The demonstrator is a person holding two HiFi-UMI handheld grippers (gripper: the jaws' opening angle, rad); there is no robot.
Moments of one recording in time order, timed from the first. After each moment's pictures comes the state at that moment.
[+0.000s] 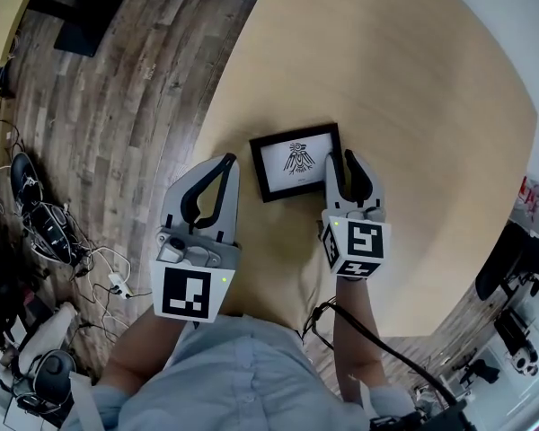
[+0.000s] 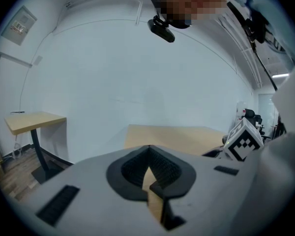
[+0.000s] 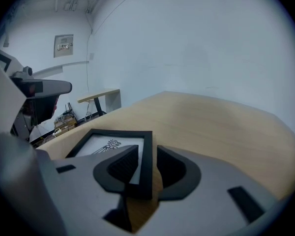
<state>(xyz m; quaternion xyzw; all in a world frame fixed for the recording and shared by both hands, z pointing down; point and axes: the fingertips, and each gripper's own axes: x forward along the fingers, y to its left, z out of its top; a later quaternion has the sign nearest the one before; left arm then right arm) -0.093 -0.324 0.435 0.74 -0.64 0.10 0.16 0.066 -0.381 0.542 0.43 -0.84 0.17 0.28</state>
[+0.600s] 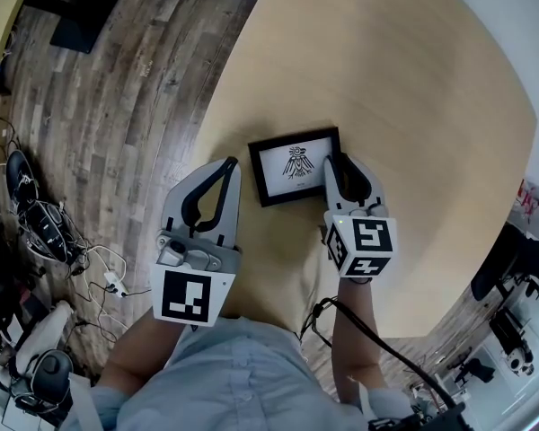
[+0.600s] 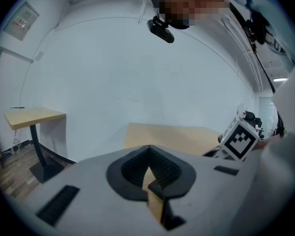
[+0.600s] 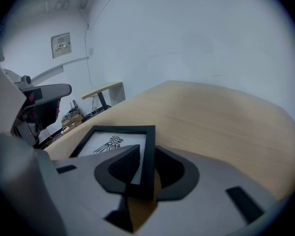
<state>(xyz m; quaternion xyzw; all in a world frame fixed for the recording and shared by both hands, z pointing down) -0.089 -0.325 0.441 0.74 -0.64 0.09 0.18 0.064 -0.378 0.551 0.39 -0.84 0.22 0.31</state>
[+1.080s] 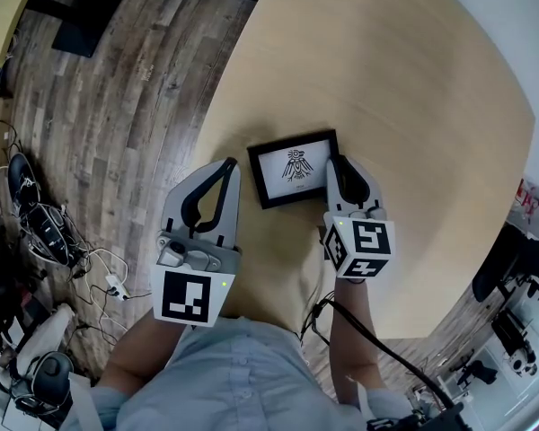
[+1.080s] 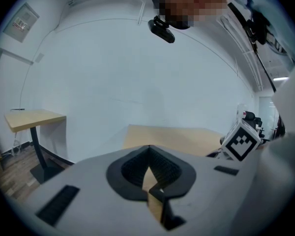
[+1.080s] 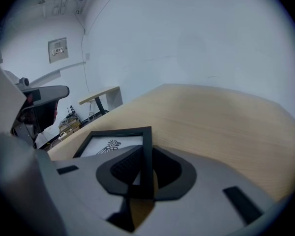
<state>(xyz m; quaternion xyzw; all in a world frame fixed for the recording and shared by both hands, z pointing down) -0.091 -0.326 0.436 0.74 -0.64 0.09 0.17 0.067 -0.379 0.550 0.41 -0.84 0.23 0.29</state>
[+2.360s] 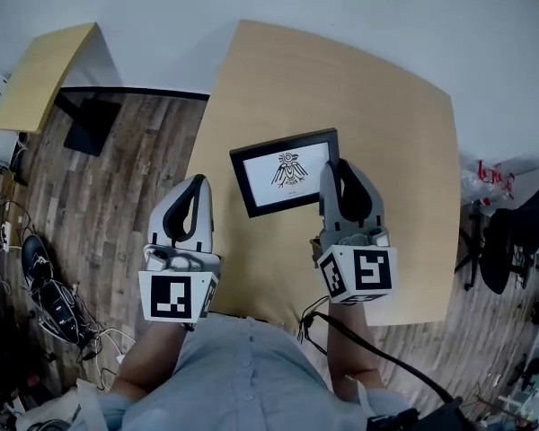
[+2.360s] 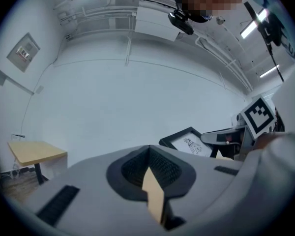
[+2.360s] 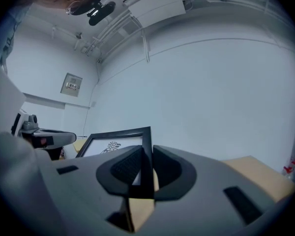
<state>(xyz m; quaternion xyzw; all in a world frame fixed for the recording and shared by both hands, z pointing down) -0.089 -0.261 0.292 0.77 -0.64 0.00 -0.02 0.095 -0.322 0.297 0.51 -0.86 0.02 0.02</state>
